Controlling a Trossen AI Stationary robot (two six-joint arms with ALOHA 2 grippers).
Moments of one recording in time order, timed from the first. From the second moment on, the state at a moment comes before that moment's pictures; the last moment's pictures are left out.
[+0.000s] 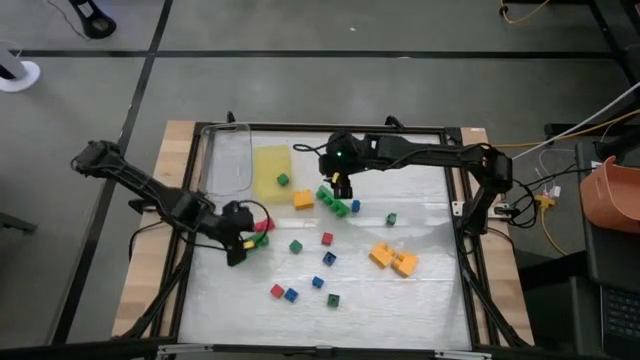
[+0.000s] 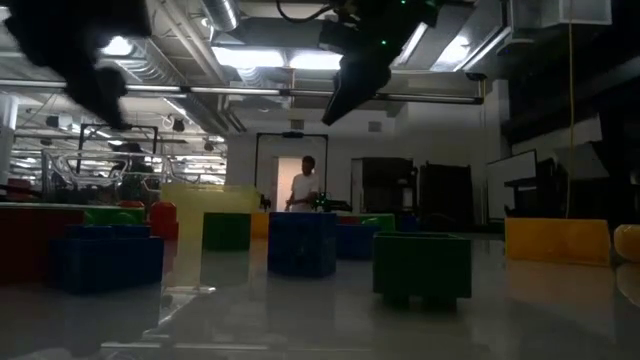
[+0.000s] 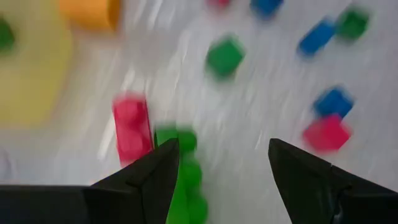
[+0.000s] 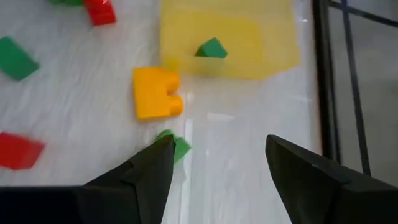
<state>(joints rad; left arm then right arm) -0.45 1.03 0.68 -0.66 -0.26 -0.72 -0.20 1.78 1.55 -0.65 0.04 -0.40</state>
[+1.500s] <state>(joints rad) -0.49 1.44 0.68 -0.72 -0.01 -0.95 0.17 1.78 1.54 -0.84 0.04 -0.39</state>
